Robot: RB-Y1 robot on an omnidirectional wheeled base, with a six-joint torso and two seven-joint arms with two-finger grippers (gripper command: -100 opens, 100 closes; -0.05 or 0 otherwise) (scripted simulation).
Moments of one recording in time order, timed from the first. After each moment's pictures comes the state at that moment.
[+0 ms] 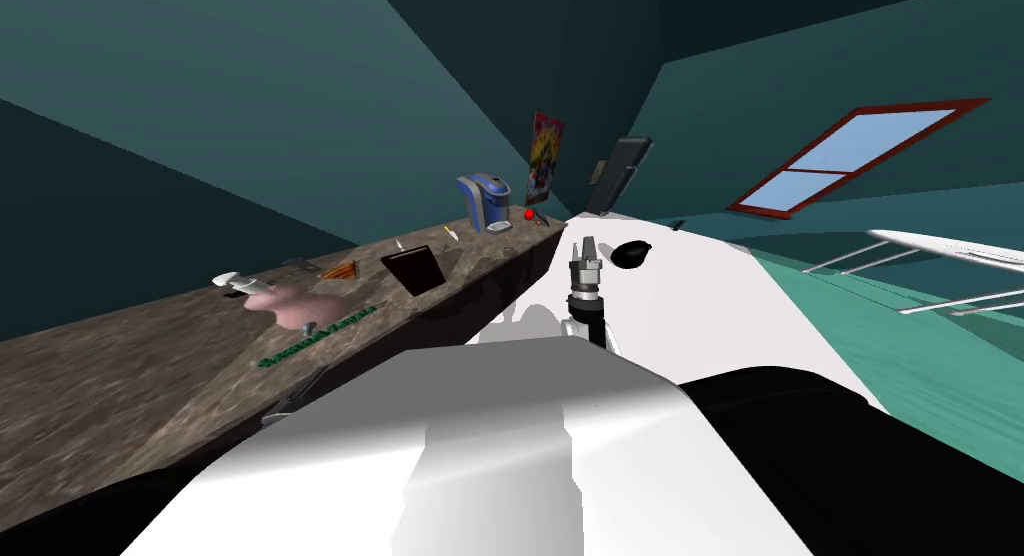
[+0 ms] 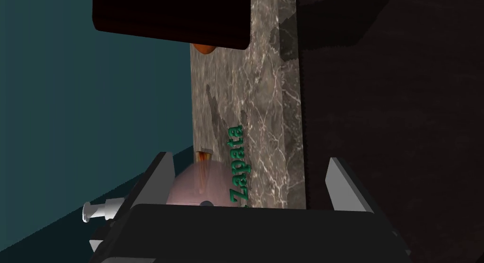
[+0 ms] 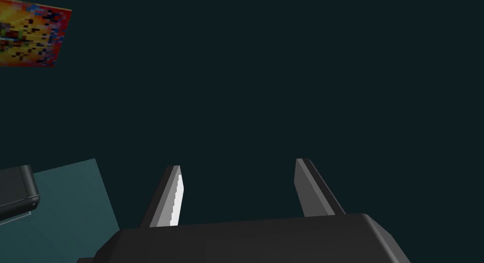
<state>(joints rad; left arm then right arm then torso) 1.34 0.60 0.22 -1.95 0.13 -0.59 0.70 0.46 -0.04 0.03 -2.23 0.09 -0.58 0.12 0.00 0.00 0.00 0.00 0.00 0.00</state>
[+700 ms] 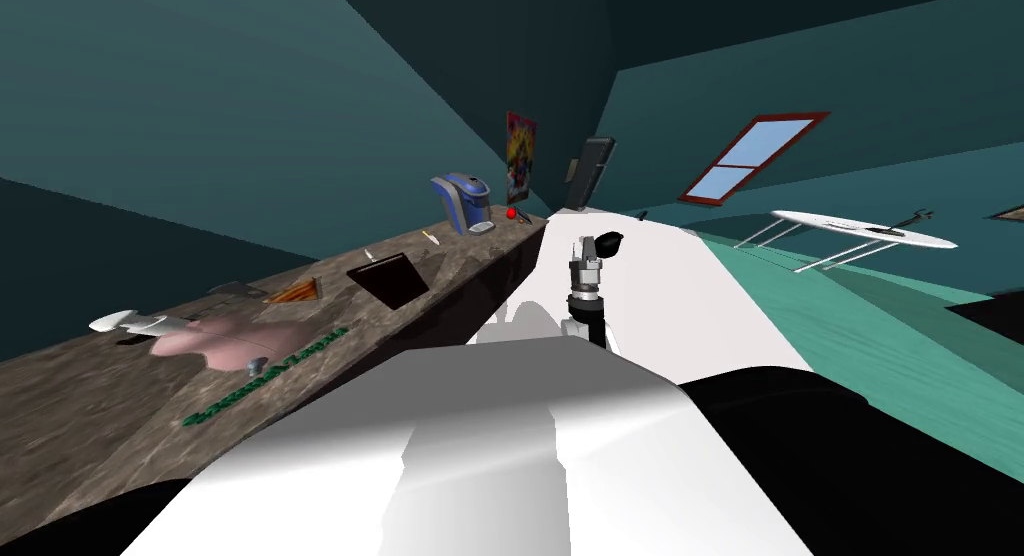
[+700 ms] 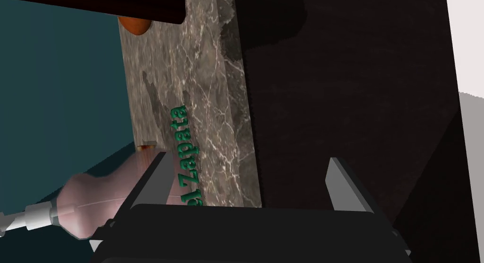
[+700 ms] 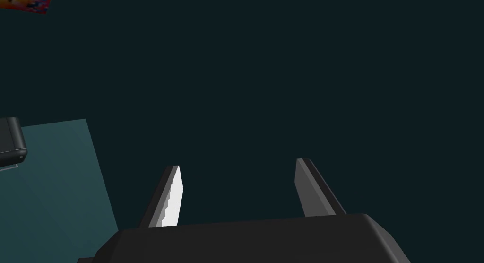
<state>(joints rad) 1.49 0.65 0.24 -1.85 0.14 -0.55 0.84 0.46 -0.04 0.03 -2.23 0.09 -0.58 0.12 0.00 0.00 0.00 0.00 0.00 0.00</state>
